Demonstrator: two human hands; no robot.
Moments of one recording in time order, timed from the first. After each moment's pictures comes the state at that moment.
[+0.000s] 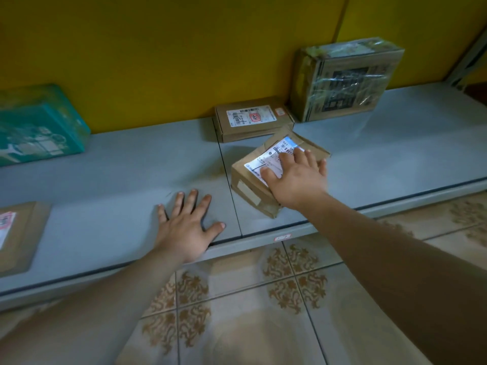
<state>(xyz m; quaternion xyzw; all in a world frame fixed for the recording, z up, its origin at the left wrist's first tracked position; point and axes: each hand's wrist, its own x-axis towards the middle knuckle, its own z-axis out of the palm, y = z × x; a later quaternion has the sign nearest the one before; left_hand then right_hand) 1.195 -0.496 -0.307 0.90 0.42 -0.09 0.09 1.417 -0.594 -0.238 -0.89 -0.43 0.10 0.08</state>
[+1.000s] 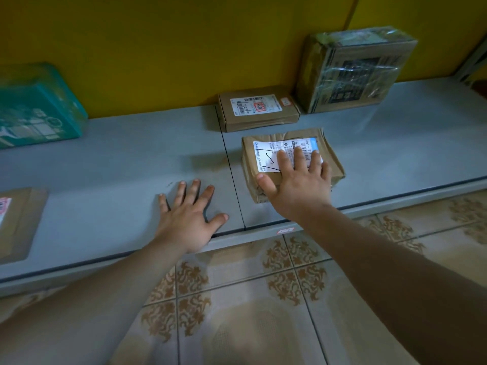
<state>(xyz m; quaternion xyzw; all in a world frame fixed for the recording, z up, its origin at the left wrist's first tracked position) 1.195 -0.495 -0.307 0.90 0.42 -0.09 0.10 1.390 -0.607 -0.243 -0.89 -0.44 0.08 -0.01</state>
